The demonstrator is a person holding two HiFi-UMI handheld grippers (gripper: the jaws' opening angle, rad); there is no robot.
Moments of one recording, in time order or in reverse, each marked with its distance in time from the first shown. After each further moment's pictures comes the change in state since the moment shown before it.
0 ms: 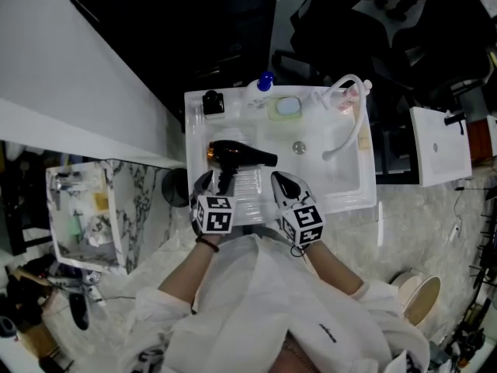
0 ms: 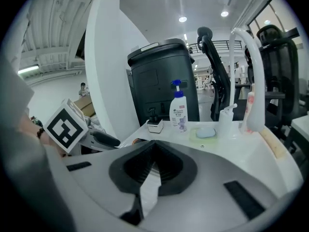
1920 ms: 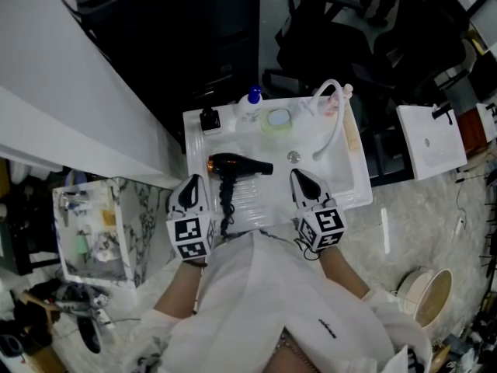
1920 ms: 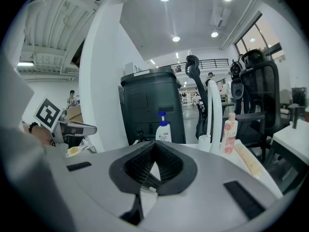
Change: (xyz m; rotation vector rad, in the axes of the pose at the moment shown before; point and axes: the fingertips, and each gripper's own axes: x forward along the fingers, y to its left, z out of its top) left arm -0.132 0.047 0.093 -0.058 -0.433 0.081; right arm -0.075 -0.024 0.069 -0.002 -0.190 -0.145
